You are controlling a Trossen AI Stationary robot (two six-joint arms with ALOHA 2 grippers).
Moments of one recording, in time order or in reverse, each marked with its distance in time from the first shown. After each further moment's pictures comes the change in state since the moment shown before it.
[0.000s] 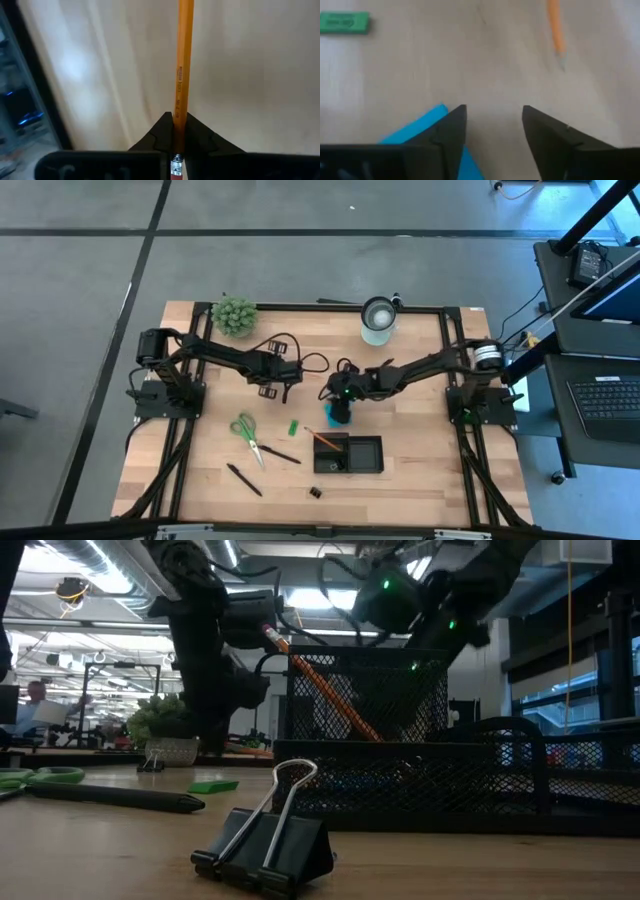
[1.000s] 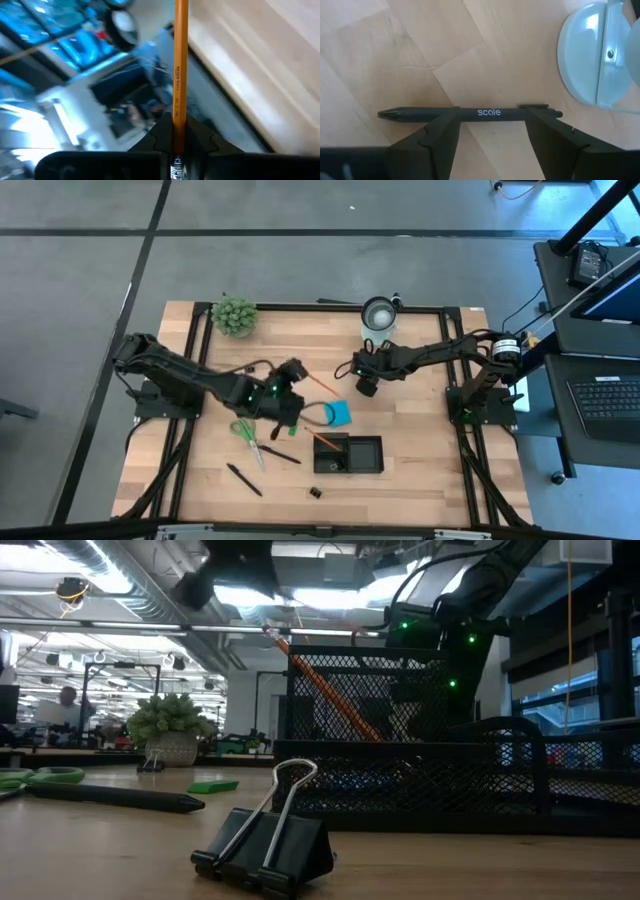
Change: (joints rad) left arm -0.415 -0.154 0.300 -0.052 -0.589 0.690; right arm -0.159 -0.130 -0.061 -0.481 0.288 0.082
